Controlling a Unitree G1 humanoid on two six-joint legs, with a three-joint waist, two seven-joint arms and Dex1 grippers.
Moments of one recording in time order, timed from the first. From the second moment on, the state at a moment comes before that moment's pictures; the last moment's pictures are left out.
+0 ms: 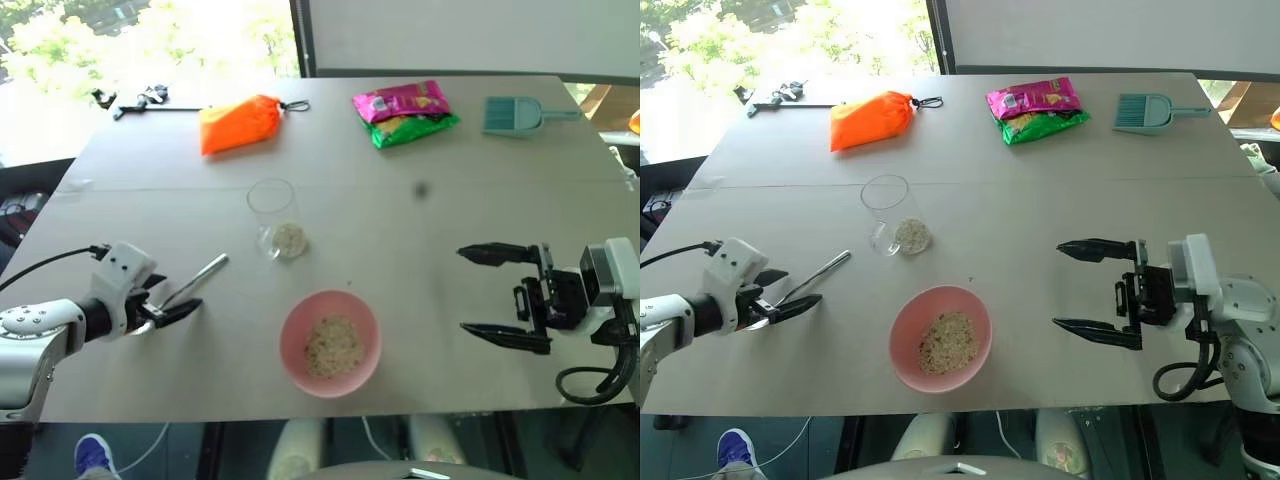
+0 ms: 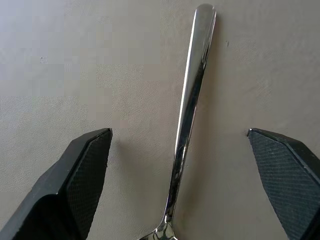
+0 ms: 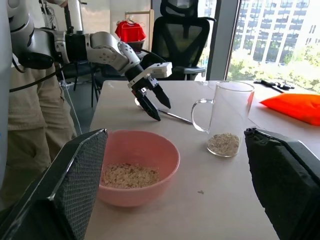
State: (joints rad) left arm 0.09 1.00 0.33 -0.08 -0.38 0.60 -0.83; right arm -0.09 -0.69 -0.20 -0.42 0.83 0.23 1.28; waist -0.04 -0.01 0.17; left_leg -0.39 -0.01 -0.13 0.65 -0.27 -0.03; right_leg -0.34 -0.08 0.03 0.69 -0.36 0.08
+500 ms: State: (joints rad) left arm -0.03 1.01 0.28 -0.01 -0.37 0.76 -0.85; right arm -0.11 -0.69 -0.18 -0.45 0.84 0.28 1.23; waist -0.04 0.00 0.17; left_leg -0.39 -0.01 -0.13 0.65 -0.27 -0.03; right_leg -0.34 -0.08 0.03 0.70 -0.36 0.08
